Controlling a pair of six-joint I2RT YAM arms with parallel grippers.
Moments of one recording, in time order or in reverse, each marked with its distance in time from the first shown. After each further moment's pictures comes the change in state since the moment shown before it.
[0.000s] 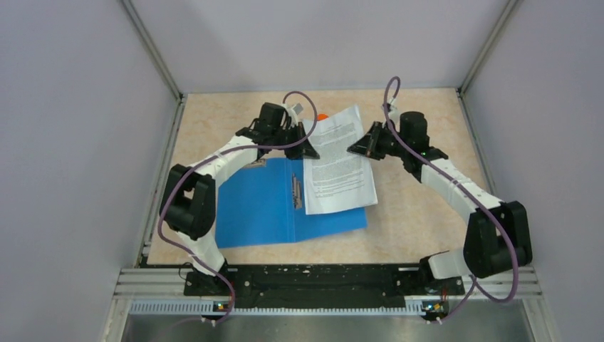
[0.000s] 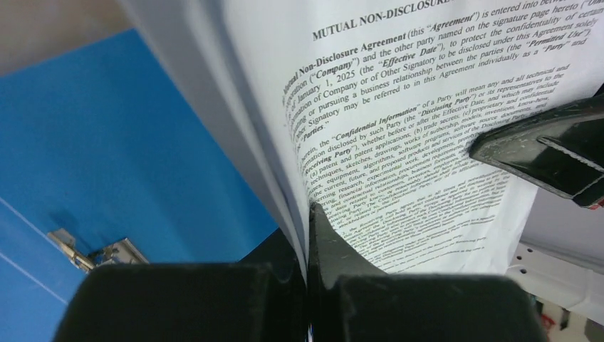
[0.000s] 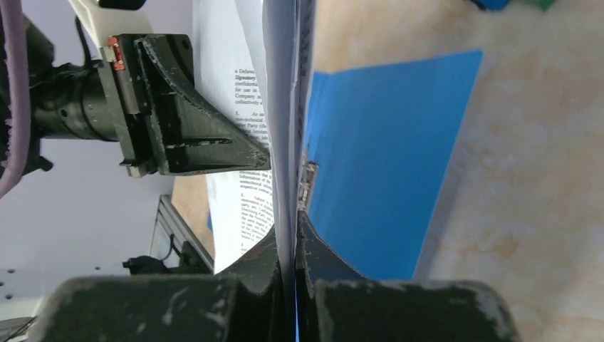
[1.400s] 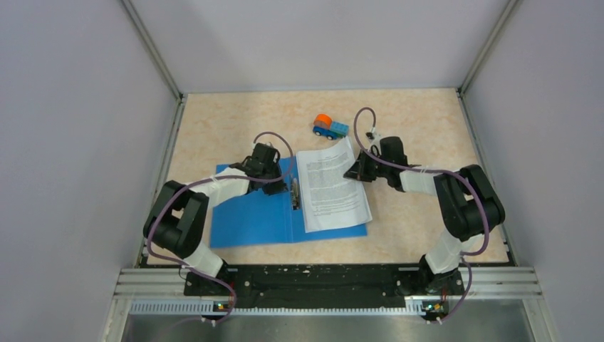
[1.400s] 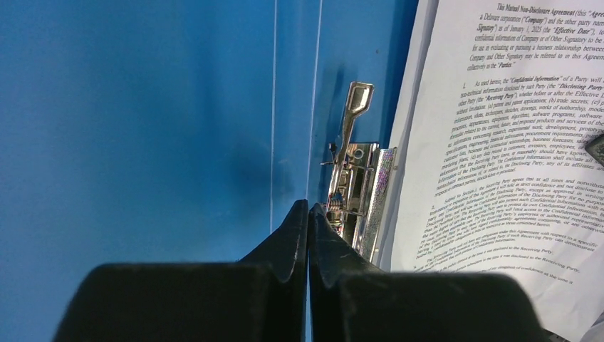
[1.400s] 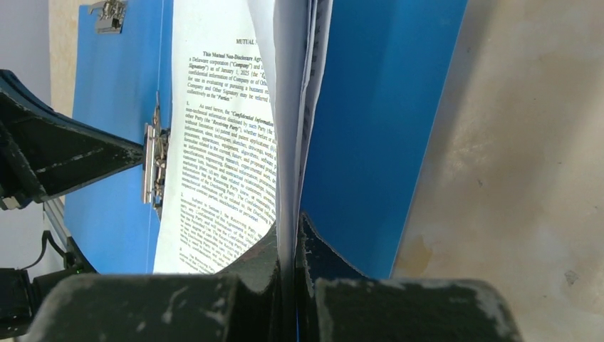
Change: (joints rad) left arm -0.010 -0.165 -0.484 0.040 -0.527 -0.128; right arm 0.063 0.338 -0.176 0.267 0.092 -0.151
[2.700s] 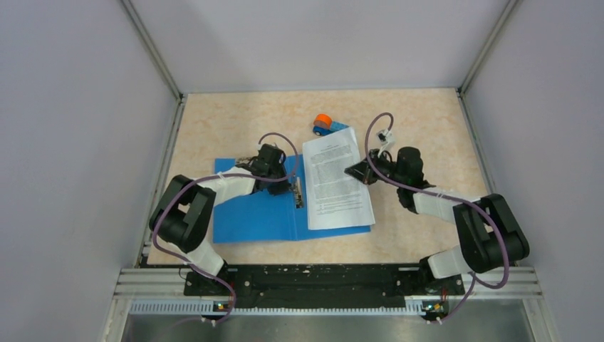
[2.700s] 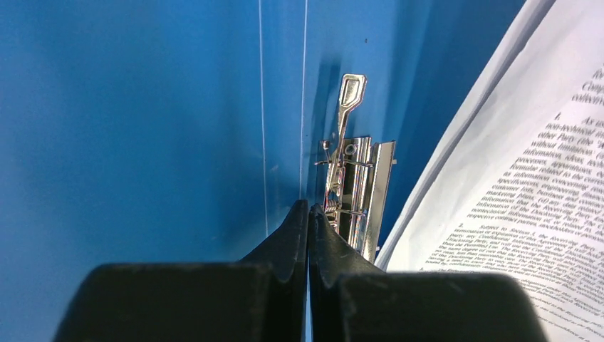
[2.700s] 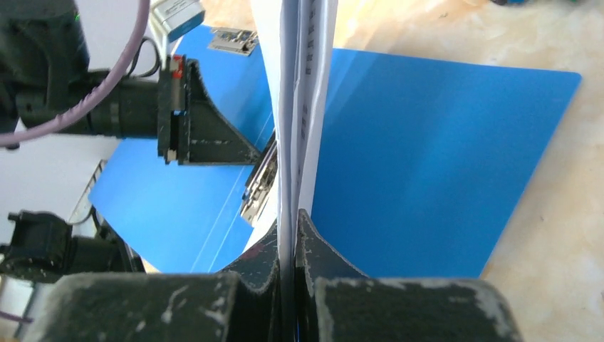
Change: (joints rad) left arm -0.040 0.071 0.013 0.050 -0.014 -0.042; right arm -0.019 -0.253 -0.228 0.347 -0.114 0.034
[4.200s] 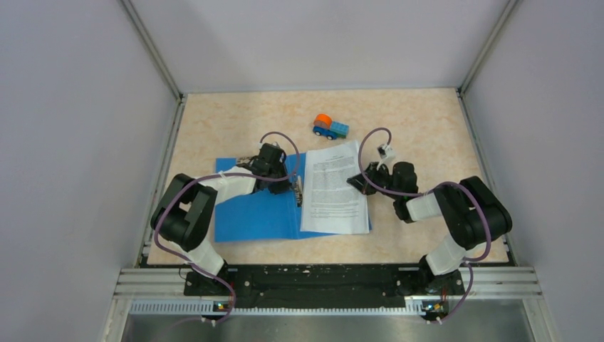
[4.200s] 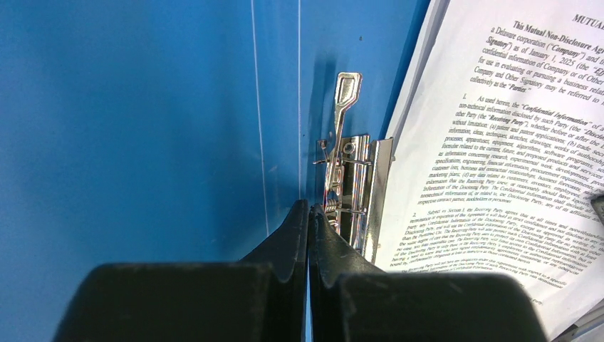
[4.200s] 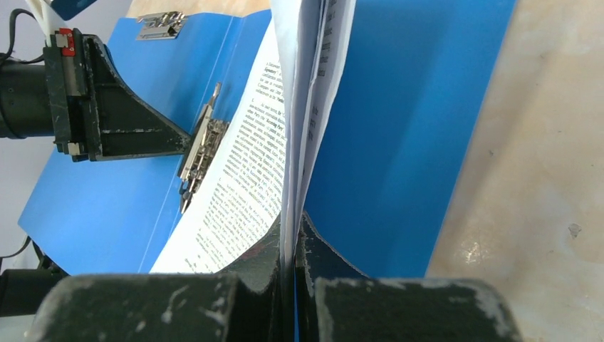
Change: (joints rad) left arm 0.000 0.015 0.005 0.027 0.010 0.023; right arm 0.023 0.178 -0.156 0.319 0.134 0.016
